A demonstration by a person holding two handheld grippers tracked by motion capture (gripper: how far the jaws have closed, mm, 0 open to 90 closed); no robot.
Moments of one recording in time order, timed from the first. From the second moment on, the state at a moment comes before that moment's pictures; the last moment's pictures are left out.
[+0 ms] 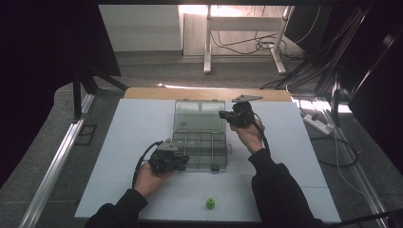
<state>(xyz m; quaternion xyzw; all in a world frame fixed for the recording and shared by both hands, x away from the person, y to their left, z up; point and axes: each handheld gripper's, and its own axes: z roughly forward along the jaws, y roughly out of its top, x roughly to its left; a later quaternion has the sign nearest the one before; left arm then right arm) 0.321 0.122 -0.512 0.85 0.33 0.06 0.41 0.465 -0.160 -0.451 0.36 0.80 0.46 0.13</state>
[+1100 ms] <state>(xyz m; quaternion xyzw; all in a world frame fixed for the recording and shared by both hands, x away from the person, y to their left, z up) 0.305 0.138 -0.495 0.85 0.32 0.11 0.41 0.438 -0.165 -0.442 0.34 0.82 0.44 0.15</state>
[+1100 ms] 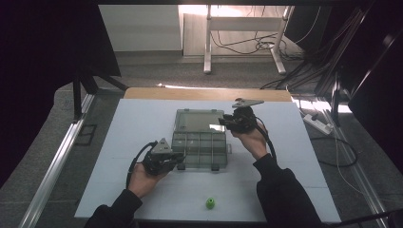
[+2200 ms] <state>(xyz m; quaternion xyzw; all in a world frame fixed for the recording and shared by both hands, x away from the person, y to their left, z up) 0.279 0.177 -0.485 0.82 0.40 0.14 0.39 0.367 -0.196 -0.433 0.34 0.84 0.41 0.12</state>
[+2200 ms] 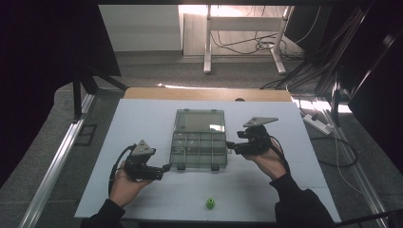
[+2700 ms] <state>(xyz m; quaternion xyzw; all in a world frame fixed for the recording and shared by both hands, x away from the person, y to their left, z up) 0.257 0.199 -0.485 0.80 0.42 0.13 0.40 0.333 -0.218 -0.445 0.33 0.85 0.40 0.11</state>
